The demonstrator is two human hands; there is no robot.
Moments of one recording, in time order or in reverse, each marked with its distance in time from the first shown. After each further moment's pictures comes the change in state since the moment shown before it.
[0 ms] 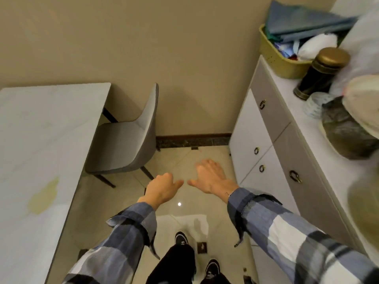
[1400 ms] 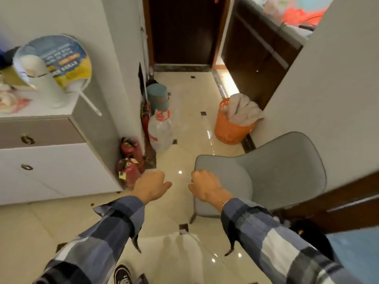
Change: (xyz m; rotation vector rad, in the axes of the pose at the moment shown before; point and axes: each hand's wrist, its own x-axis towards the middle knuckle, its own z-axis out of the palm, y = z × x) left_hand -0.696 0.007 0.437 0.960 -0.442 1.520; right_hand -0.908 -0.271 0.371 0.554 0.278 1.584
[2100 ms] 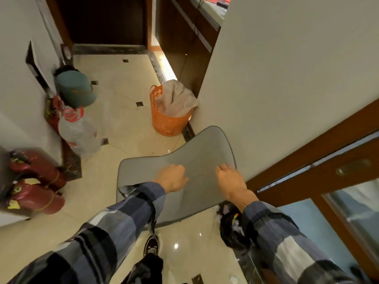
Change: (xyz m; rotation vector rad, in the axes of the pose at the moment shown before) left_hand 0.148 0.386 0.044 0.044 -0.188 0.370; right_hand -0.063 0.402 -0.034 -0.158 -0.042 0.355
